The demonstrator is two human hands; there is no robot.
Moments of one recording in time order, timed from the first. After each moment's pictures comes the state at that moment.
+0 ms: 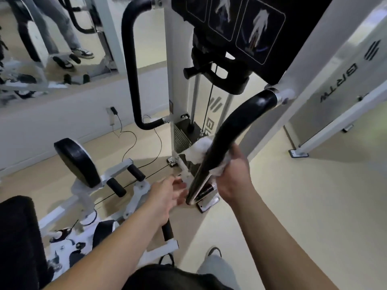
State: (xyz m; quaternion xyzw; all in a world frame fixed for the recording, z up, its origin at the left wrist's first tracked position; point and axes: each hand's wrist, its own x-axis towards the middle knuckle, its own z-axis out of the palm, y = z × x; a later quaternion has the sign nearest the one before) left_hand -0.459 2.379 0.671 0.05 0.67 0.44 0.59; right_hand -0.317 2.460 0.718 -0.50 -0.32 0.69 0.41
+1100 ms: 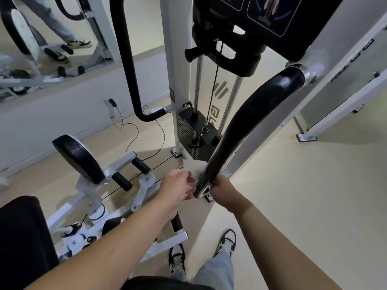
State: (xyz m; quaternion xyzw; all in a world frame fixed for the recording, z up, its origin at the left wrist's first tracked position) left_hand -0.466 2.397 0.648 0.13 0.71 0.38 0.58; right_hand -0.314 2.440 0.597 -0.54 -0.60 0.57 0.14
